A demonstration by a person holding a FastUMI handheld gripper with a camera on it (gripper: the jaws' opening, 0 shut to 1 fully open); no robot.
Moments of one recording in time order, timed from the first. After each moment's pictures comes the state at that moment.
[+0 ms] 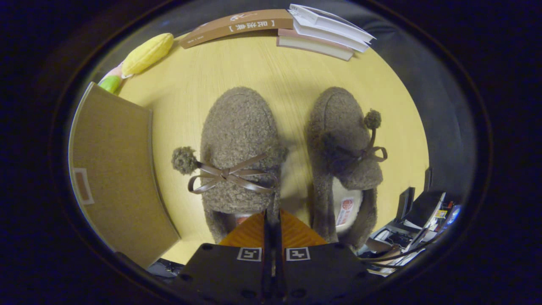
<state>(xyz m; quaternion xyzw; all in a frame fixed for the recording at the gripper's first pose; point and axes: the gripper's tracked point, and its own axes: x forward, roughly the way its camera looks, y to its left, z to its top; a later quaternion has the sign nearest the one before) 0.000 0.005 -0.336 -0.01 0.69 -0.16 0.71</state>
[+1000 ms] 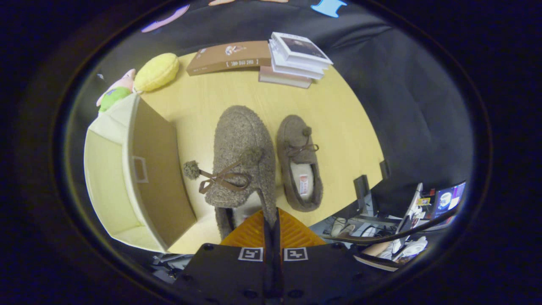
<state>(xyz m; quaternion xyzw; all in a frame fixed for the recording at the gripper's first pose) -0.016 0.044 -0.183 -0.07 0.62 -0.25 0.74</state>
